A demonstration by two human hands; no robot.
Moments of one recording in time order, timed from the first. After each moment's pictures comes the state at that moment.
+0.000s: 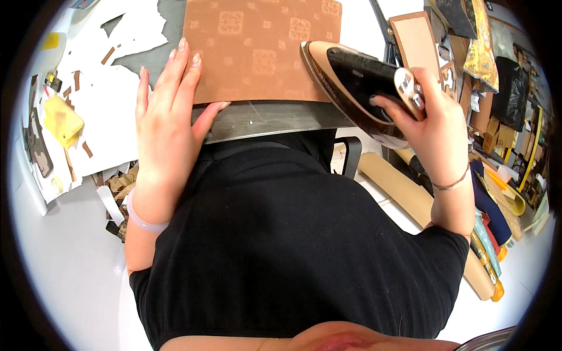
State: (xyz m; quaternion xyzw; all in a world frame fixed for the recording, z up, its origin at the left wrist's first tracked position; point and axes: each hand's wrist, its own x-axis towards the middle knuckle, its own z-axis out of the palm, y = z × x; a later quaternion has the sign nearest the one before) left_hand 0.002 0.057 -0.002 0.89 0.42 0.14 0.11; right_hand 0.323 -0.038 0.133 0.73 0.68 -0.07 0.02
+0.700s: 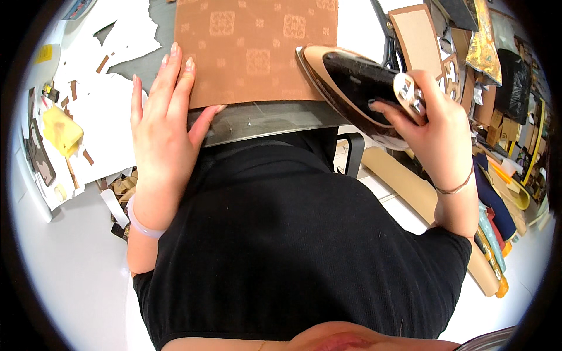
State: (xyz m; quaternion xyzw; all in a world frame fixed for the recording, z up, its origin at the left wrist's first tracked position) left_hand 0.001 0.058 -0.002 0.89 0.42 0.12 0.11; right_hand 0.325 -0.044 0.133 0.72 0.69 -0.06 0.03
